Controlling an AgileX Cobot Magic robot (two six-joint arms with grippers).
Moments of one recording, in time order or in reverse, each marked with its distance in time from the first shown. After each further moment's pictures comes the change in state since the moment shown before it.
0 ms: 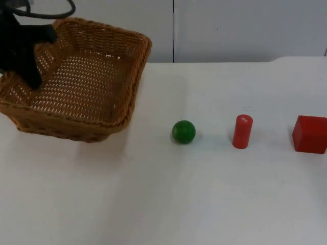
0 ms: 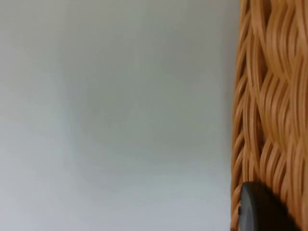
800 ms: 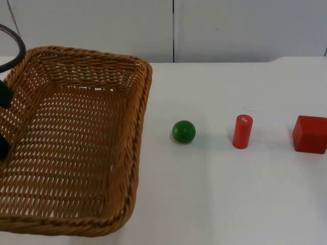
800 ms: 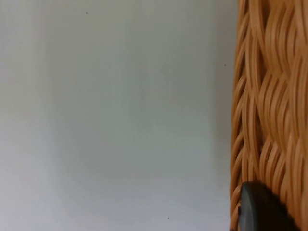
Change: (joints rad) right arm 0.000 0.000 0.000 0.034 0.002 0.000; left arm 0.020 -0.557 0.717 -0.165 -0.184 0.131
